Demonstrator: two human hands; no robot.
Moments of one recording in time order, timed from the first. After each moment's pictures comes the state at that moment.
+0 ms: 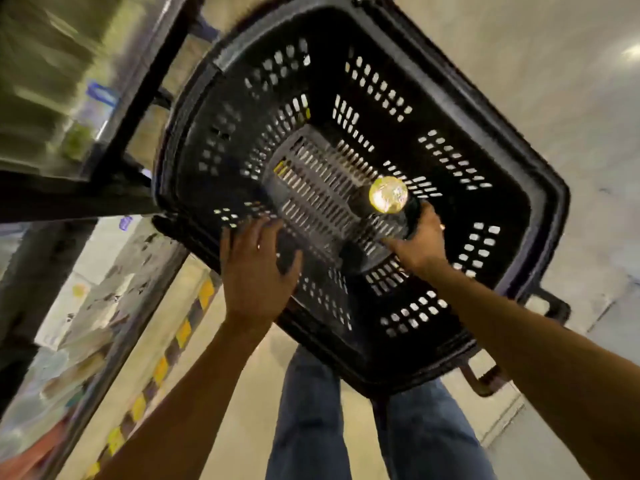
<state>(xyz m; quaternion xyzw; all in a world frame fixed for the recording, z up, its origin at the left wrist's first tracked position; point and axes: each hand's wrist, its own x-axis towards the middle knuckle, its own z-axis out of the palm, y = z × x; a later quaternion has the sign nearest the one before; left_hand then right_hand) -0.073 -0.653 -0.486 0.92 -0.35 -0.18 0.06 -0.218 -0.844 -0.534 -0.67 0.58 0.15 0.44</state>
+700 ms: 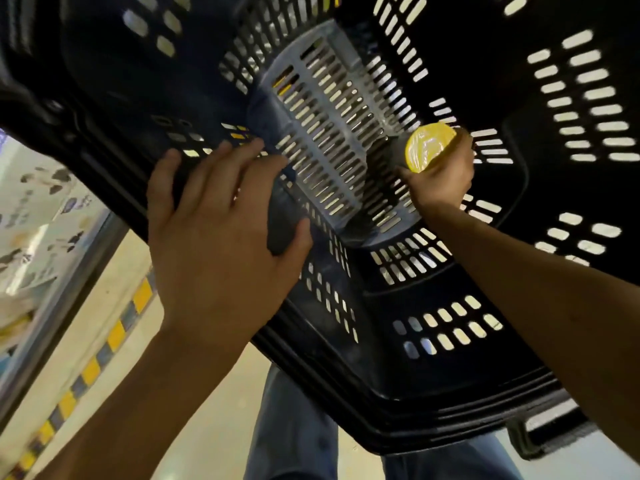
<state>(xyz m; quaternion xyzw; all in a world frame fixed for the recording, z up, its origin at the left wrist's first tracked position) -0.065 -0.661 -0.503 0.91 -0.38 -0.13 0.05 -0.192 -0.860 -0.681 -0.68 0.63 0.04 0.37</state>
